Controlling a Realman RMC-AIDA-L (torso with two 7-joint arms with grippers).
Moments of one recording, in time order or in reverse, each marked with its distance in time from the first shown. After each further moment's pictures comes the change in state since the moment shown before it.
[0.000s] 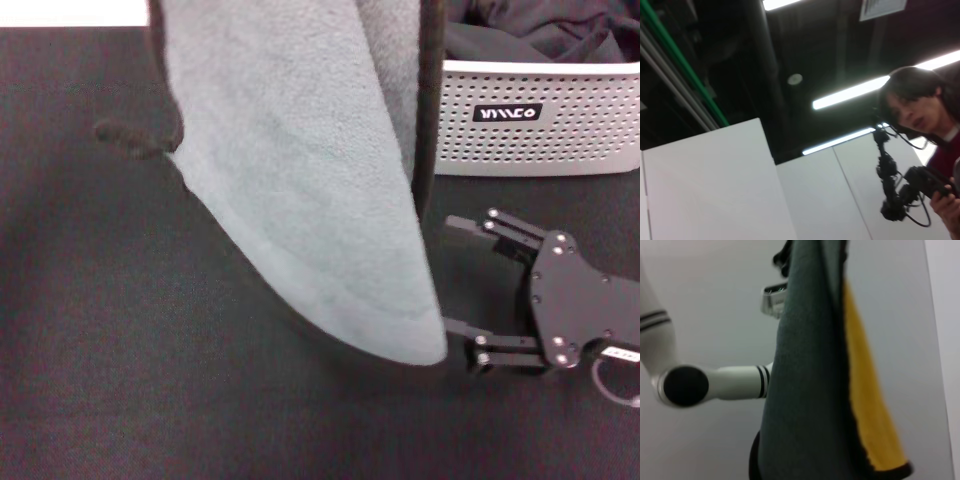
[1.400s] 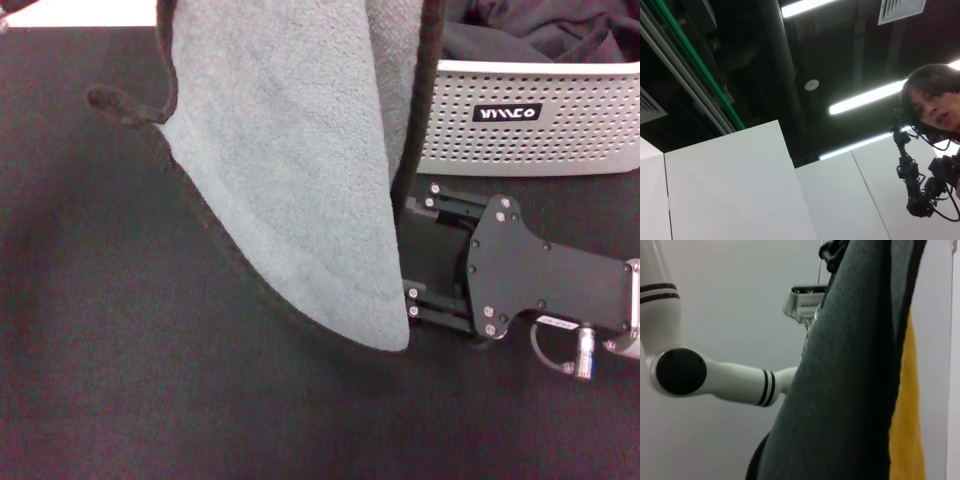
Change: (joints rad) left arm -0.033 -0.026 0.003 -0.069 0.023 -0.041 0.077; right arm 0.039 0.012 -0.231 -0.060 0.236 -0.130 -0.166
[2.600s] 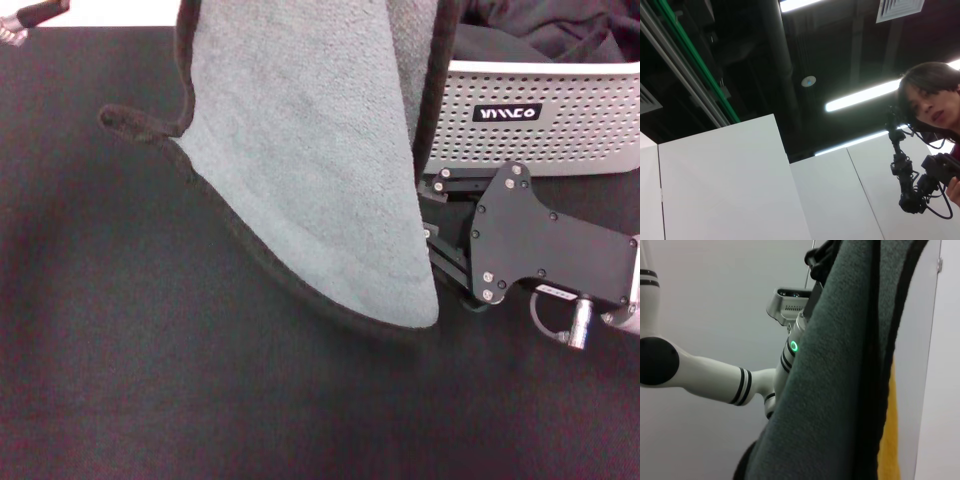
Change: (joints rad) left arm 0.000 -0.005 0.019 -0.008 0.015 0.002 0.000; right arm 0.002 -0.001 -0.003 -0.018 0.066 -0.041 -0.081
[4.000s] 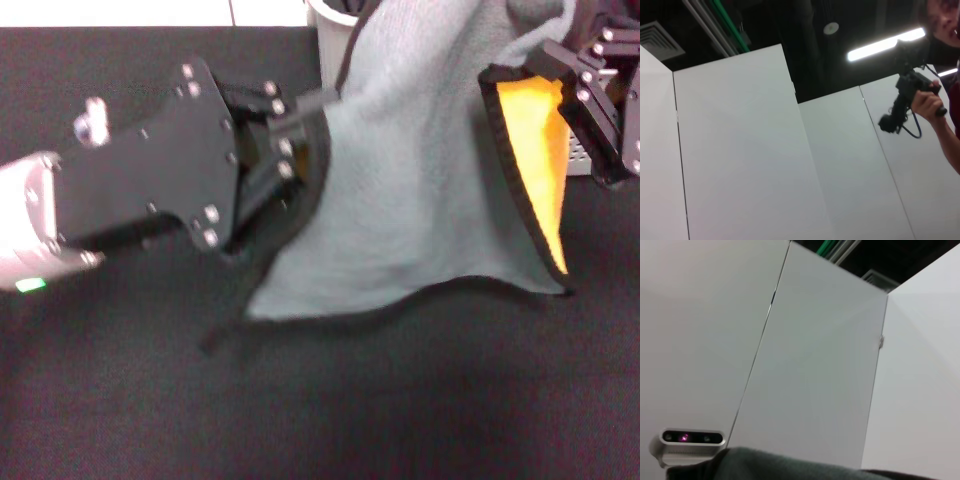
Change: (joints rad) left arm 0.180 -0.006 0.251 -0.327 0.103 0.012 0.493; right arm -0.075 -0.065 0.245 -0.214 -0.015 0.062 0.157
